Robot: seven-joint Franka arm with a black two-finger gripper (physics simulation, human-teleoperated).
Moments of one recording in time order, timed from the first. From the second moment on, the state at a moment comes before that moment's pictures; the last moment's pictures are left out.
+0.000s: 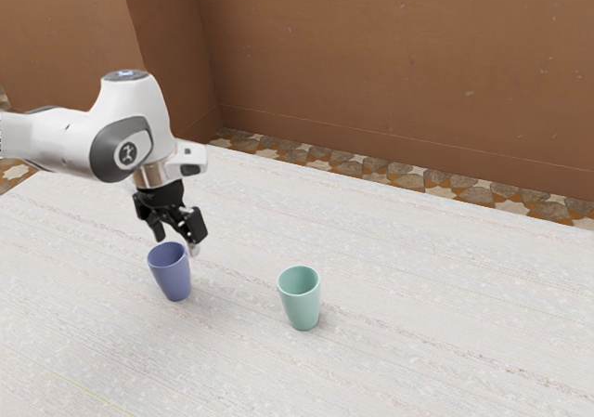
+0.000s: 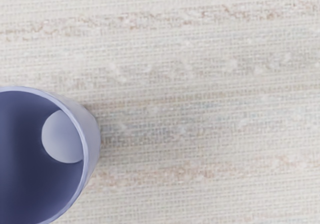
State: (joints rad) arm -0.14 -0.04 0.17 -2.21 -0.02 2.16 0.14
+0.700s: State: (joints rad) arm -0.14 0.06 0.18 -2.17 -0.01 2.18 0.14
